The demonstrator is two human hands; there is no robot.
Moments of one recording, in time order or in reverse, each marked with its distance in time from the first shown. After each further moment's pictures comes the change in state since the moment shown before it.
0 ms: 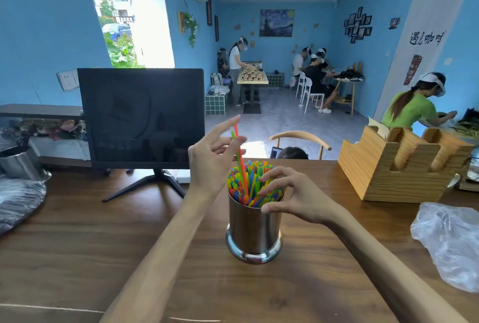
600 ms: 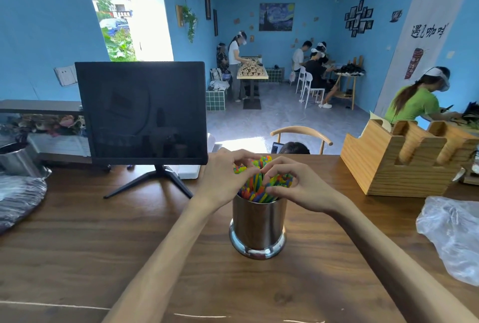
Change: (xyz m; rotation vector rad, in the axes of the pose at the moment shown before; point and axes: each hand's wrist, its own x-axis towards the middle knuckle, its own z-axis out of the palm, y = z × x) left_hand -0.017 -0.023 -0.007 0.455 -0.312 -0.060; right_hand 0.011 -0.006 0.002 0.078 0.022 -0.028
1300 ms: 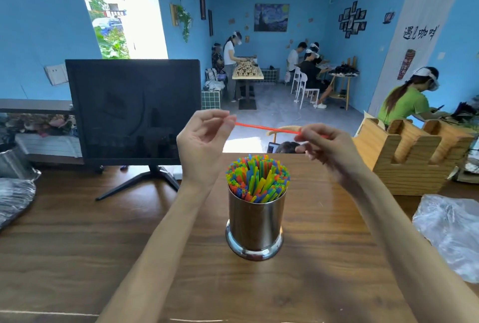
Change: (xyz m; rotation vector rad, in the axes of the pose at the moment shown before) left_hand 0.018 0.033 -0.020 -0.643 0.450 0.056; right_hand 0.011 -0.005 -0.053 0.678 0.389 0.086
